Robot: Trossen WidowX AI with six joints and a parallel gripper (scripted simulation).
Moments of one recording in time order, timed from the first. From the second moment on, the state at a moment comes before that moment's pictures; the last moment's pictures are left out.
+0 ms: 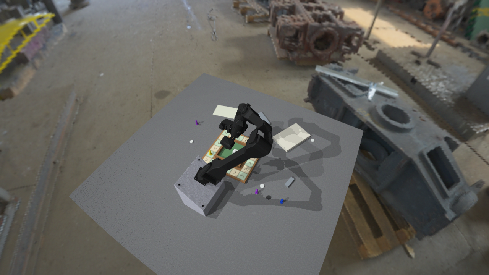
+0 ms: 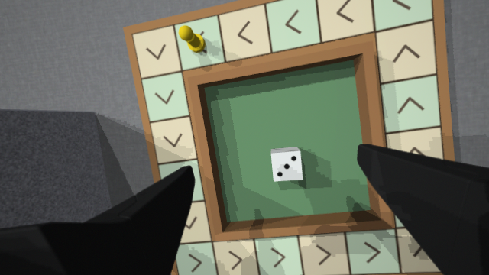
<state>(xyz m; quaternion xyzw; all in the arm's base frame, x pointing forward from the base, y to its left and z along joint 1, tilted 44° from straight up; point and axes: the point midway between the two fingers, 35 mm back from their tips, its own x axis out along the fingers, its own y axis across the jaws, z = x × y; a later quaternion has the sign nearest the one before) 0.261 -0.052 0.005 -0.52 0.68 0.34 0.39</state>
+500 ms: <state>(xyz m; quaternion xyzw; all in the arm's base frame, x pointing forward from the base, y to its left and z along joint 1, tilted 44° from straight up) 0.263 -0.038 -0.013 -0.53 0.73 0.18 0.40</state>
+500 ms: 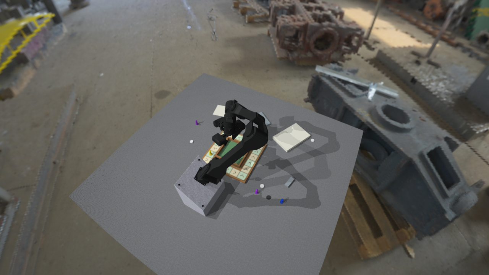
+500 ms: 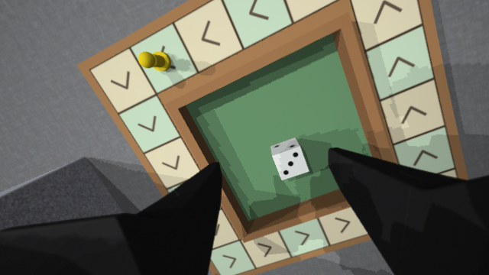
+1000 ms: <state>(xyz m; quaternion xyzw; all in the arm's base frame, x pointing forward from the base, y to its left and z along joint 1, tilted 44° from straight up) 0.253 -0.010 -0.047 -0.39 0.74 -0.06 0.54</state>
